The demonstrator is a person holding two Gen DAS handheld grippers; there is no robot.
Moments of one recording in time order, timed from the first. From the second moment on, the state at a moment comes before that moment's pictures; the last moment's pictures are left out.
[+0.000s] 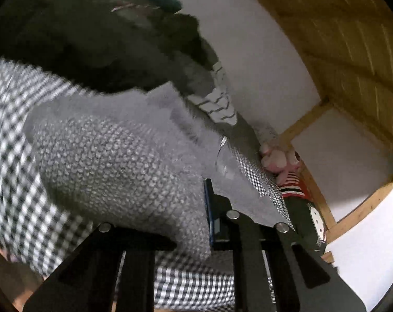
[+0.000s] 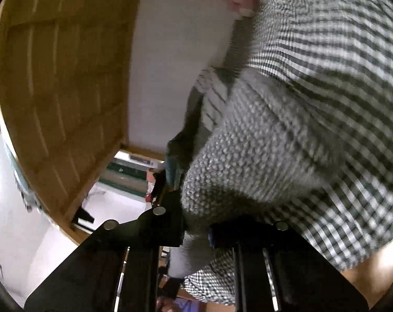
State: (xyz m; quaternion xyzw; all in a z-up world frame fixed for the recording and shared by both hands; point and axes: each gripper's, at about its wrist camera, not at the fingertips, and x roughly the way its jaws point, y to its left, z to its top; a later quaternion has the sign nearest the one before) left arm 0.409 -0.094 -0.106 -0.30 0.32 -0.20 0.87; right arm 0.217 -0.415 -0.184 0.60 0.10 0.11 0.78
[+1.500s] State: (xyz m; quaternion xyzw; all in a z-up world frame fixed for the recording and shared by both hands) left arm 0.718 -0.225 -0.107 0.10 0.40 -0.06 0.91; right arm 0.607 -0.342 -0.149 0.06 0.44 -0.10 0.89
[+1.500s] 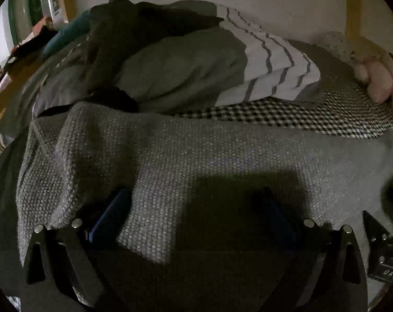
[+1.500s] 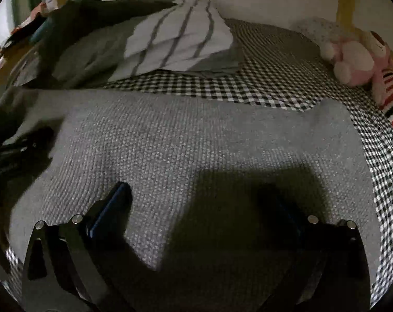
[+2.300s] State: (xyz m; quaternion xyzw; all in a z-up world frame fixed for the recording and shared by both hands) left arm 0.631 -0.244 -0.136 0.06 0.36 -0.12 0.92; right arm 0.529 -0.351 -0.149 0.05 0.43 -0.15 0.89
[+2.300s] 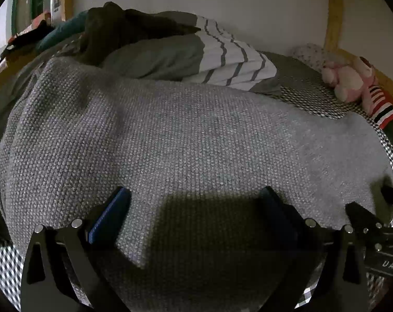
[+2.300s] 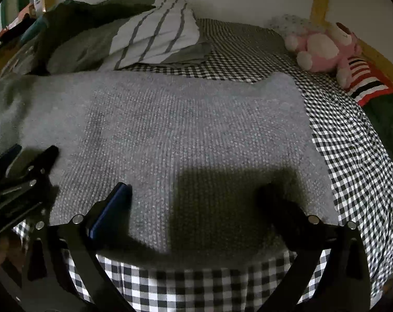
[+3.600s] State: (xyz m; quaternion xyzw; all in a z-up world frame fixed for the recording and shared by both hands) left arm 0.574 -0.103 -0.175 -0.46 0.44 -0.15 0.75; right arm 0.423 -0.403 -0.208 0.58 0.31 0.07 0.75
